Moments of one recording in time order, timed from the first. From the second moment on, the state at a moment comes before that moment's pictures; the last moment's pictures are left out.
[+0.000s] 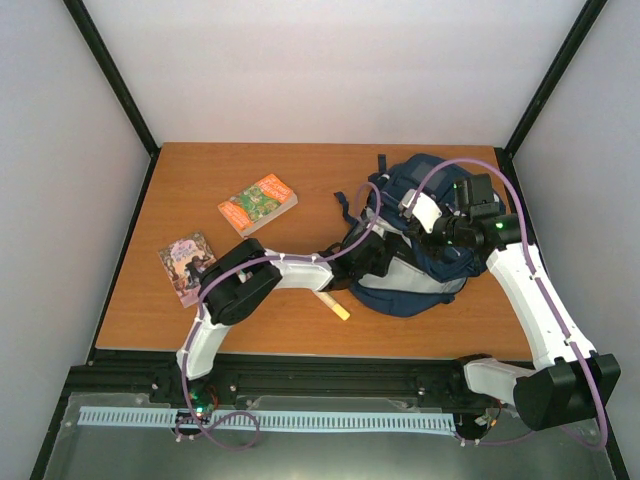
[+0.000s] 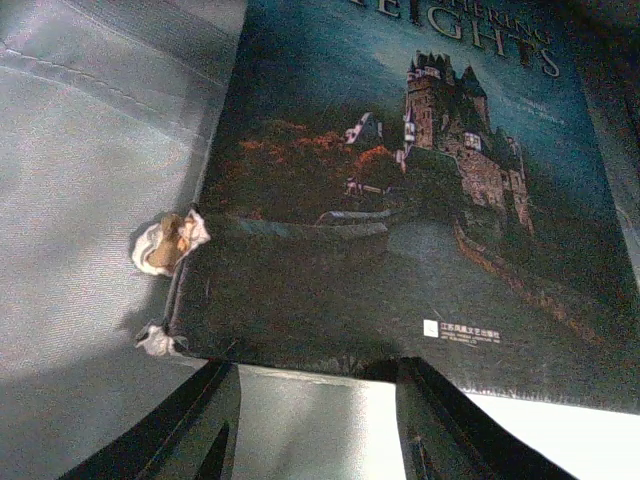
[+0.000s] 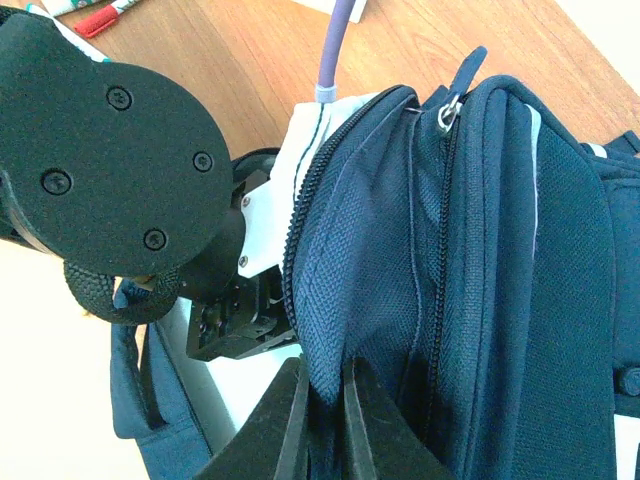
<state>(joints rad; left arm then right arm) -0.97 2.13 1.30 0.22 -0.16 -0.56 0.20 1.18 1.18 -0.89 -0.45 -0.72</state>
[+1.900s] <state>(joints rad) -0.95 1.92 1.00 0.40 0.03 -0.52 0.16 1.18 0.95 -0.63 -0.39 -0.62</state>
